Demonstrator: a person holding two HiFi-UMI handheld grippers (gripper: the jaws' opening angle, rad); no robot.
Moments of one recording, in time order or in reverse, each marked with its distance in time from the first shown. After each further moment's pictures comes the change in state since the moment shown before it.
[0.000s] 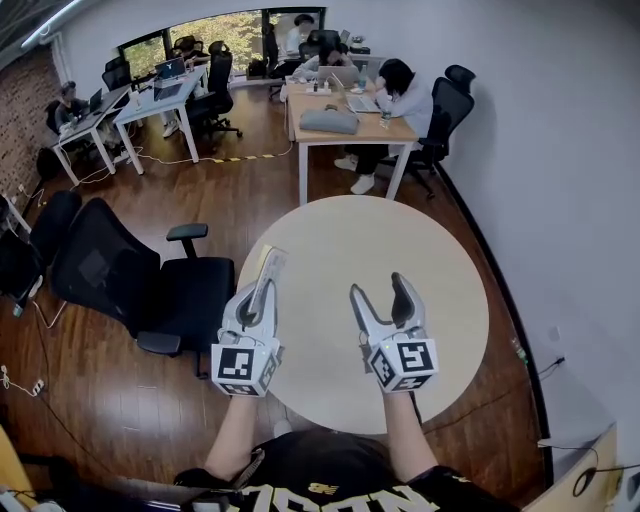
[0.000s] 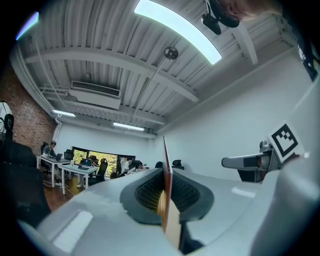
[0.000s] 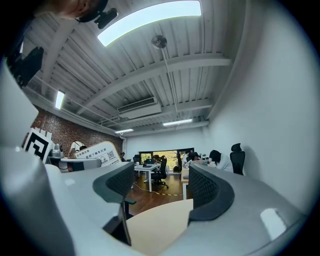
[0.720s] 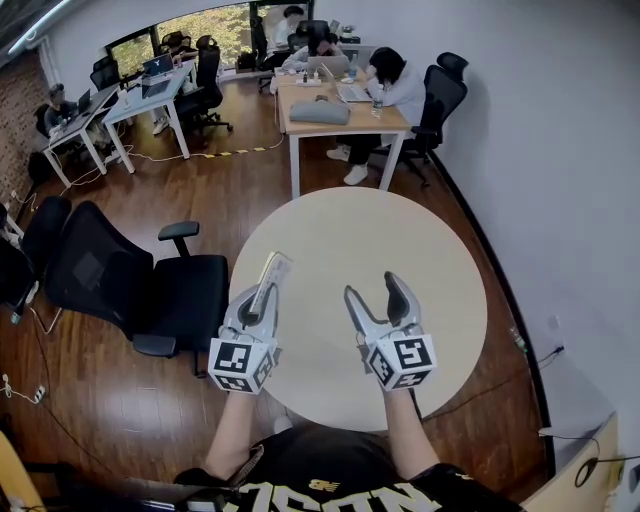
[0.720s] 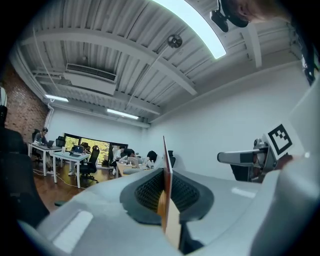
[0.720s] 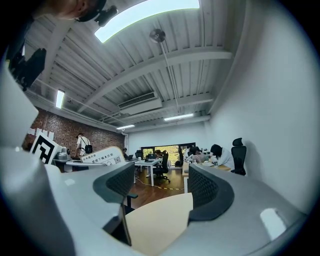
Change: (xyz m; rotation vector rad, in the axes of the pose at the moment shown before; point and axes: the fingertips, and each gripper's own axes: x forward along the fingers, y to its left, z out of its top) left arm 0.018 -0.009 -0.041 -0.067 0.119 -0.097; right arm 0.004 -0.007 -0.023 0.014 0.066 0.016
